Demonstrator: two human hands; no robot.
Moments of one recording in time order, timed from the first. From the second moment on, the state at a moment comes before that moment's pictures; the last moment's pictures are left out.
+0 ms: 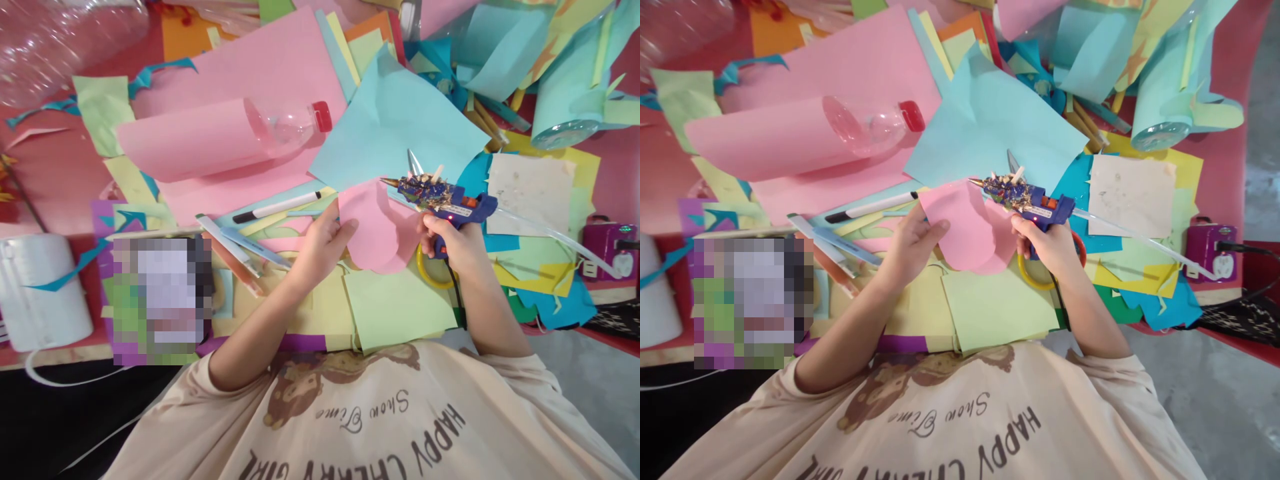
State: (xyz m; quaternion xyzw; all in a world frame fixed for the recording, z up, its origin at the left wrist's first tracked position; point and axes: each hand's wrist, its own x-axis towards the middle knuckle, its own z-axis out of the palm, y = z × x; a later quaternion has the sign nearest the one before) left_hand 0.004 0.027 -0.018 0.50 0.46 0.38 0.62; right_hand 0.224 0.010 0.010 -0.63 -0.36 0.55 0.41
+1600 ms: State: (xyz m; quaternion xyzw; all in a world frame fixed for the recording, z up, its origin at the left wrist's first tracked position) left_hand 0.003 0.027 -0.018 0.52 0.44 0.40 0.61; right_hand 0.228 0.011 0.010 -0.63 -0.35 0.56 0.41
